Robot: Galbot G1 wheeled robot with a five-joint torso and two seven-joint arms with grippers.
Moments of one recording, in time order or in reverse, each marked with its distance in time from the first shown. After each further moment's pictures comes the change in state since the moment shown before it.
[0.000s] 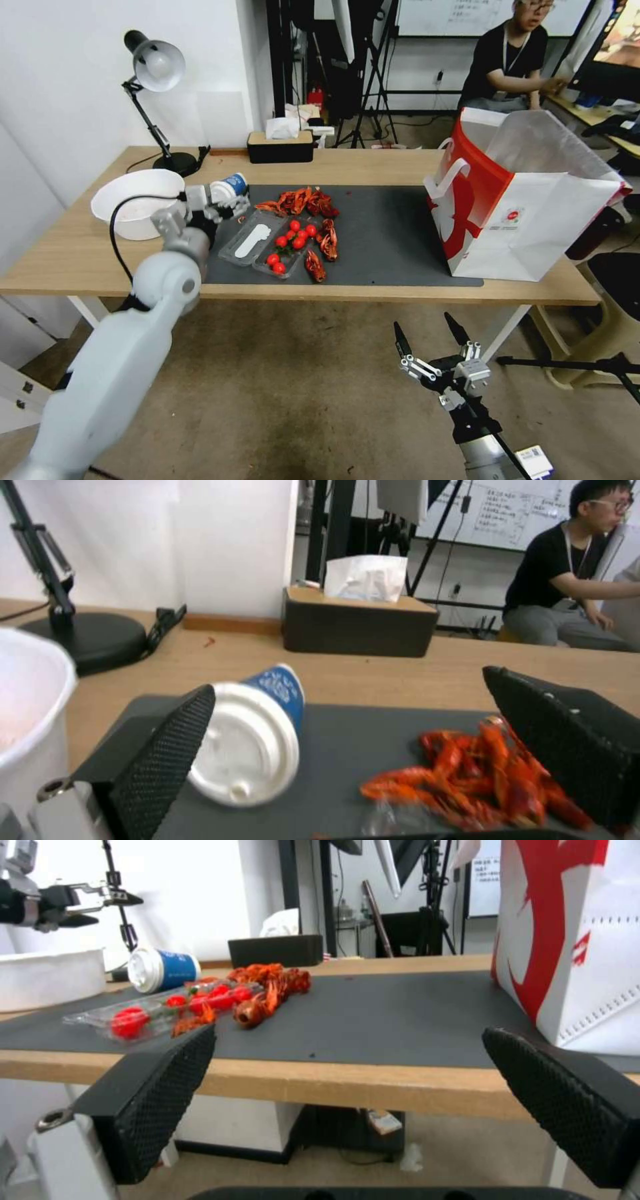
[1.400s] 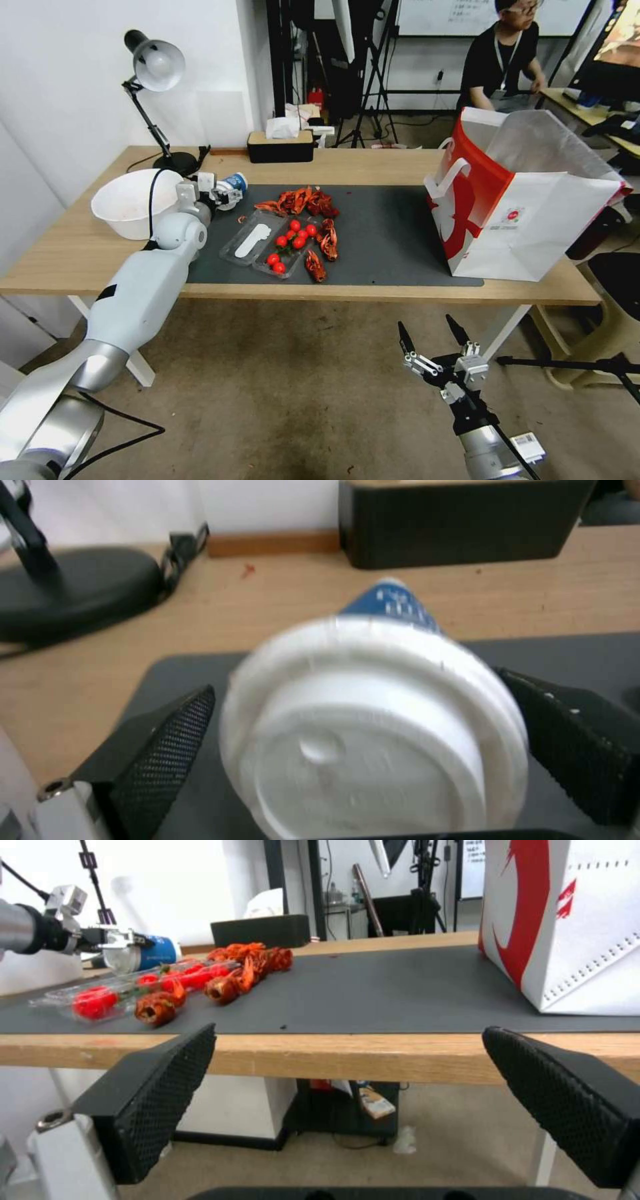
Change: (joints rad) left arm -0.320 -0.059 0.152 0.551 0.153 -0.010 0.164; right arm 0.050 -0.017 0.004 -0.064 0.053 -0.011 -0.004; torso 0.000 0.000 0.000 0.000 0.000
